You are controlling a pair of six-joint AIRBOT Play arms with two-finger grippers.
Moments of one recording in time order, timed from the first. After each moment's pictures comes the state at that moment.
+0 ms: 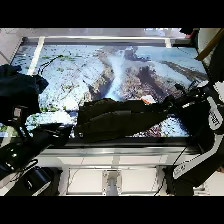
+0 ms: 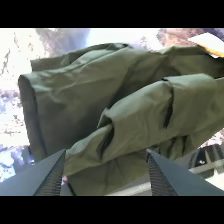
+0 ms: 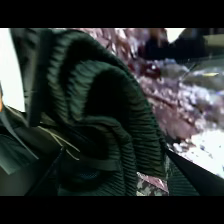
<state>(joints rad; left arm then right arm) -0.74 -0.16 0.54 1.78 -0.97 -2.17 -0.41 -1.87 1.43 -0.98 1.61 1.23</state>
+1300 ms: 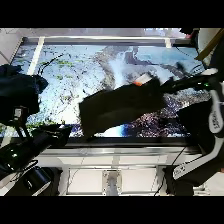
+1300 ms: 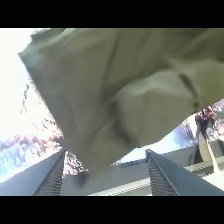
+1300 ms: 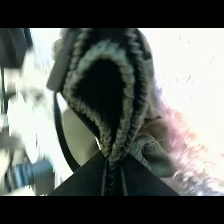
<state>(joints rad) -0.74 -0.16 0.54 1.78 -0.99 -2.17 -0.42 -1.75 1.61 -0.59 1.63 1.14</state>
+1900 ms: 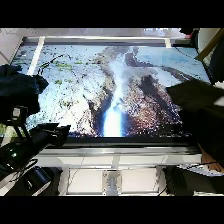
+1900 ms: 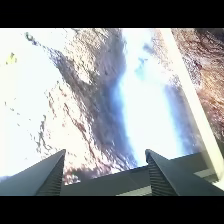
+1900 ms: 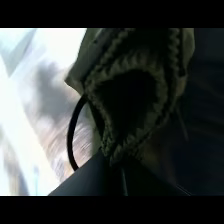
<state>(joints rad) -0.74 -0.16 0.54 1.83 -0.99 -2.17 -1.43 -1.24 1.52 -0.81 1.66 1.28</state>
